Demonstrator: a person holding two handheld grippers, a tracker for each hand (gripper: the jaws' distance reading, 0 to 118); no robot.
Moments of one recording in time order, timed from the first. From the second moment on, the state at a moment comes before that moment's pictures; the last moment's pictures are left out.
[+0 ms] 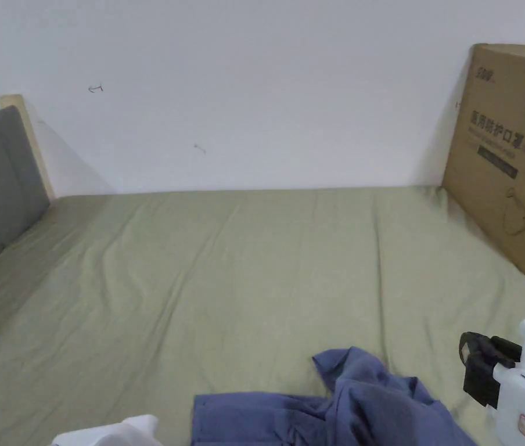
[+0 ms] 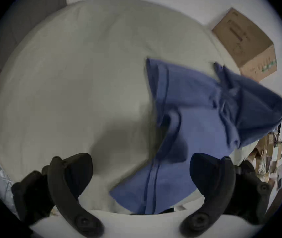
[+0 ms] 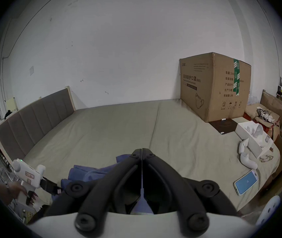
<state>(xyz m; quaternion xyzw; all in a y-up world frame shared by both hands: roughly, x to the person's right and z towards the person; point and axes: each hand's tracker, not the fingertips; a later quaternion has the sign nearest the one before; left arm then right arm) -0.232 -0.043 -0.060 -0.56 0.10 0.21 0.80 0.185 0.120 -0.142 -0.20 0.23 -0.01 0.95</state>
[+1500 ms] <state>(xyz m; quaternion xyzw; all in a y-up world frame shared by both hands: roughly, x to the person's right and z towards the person) -0.292 0.242 0.001 -0.20 0.12 0.16 0.96 0.277 0.222 -0.234 -0.30 0.29 -0.08 0.90</state>
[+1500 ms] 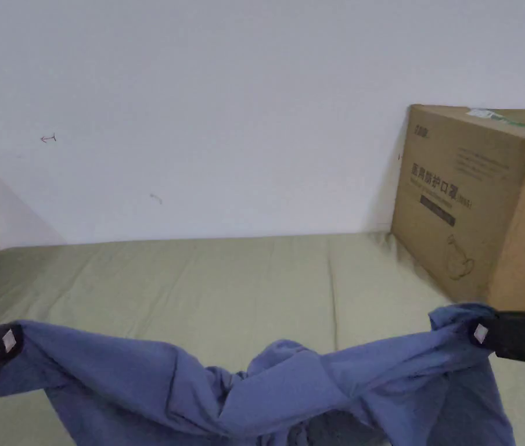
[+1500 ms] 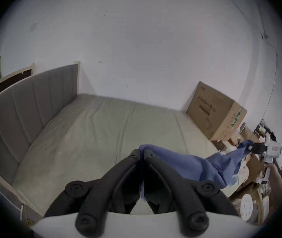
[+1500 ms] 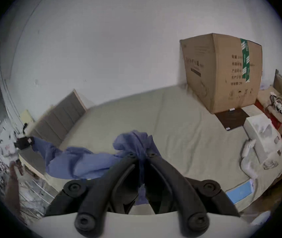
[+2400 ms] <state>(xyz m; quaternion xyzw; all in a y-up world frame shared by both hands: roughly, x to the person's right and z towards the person) -0.334 0.256 -0.165 -0.15 0.13 0.15 0.97 0.211 0.272 -0.388 -0.19 0.23 -0.08 0.95</state>
